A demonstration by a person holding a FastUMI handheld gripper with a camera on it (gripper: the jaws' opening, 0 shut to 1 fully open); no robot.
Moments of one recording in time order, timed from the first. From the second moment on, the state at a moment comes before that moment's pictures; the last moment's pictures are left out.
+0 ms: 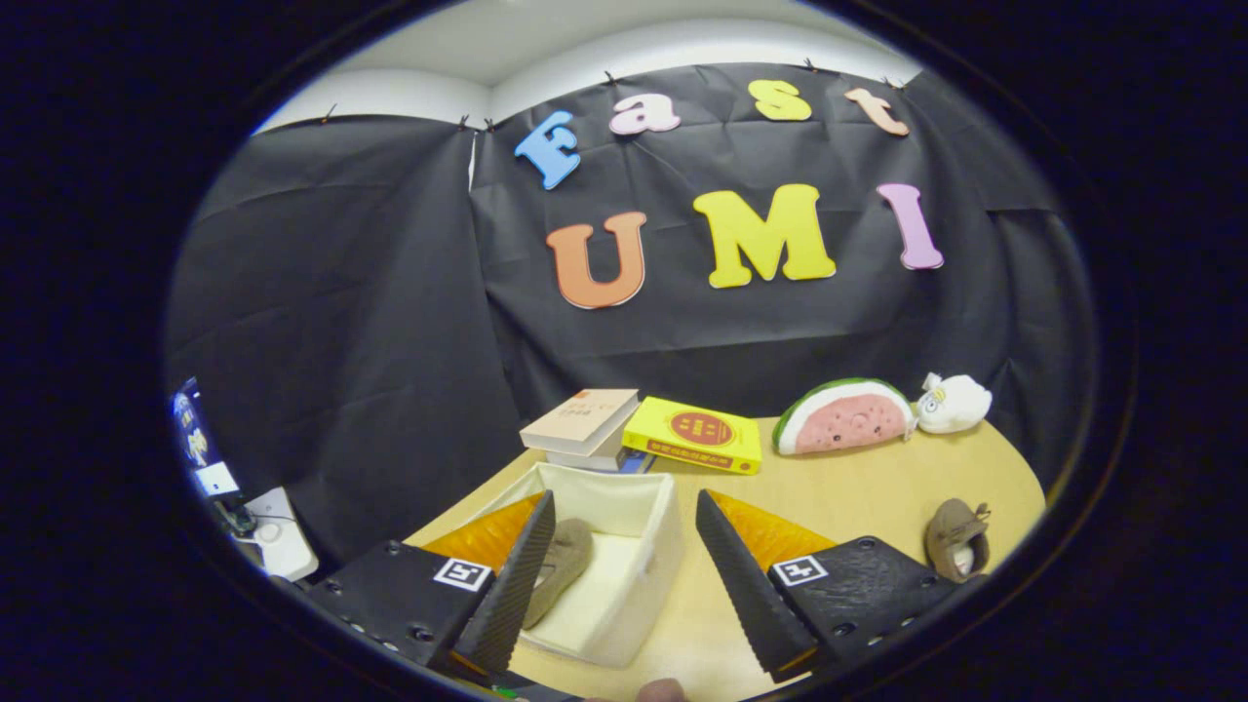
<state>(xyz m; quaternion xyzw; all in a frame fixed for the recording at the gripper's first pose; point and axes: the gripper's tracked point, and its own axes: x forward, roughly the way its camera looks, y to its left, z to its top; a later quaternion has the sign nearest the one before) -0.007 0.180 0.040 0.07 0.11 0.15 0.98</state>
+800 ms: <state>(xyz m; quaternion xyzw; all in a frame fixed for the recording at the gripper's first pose) -0.023 -0.152 -0.028 0.04 0.16 -0.01 0.99</state>
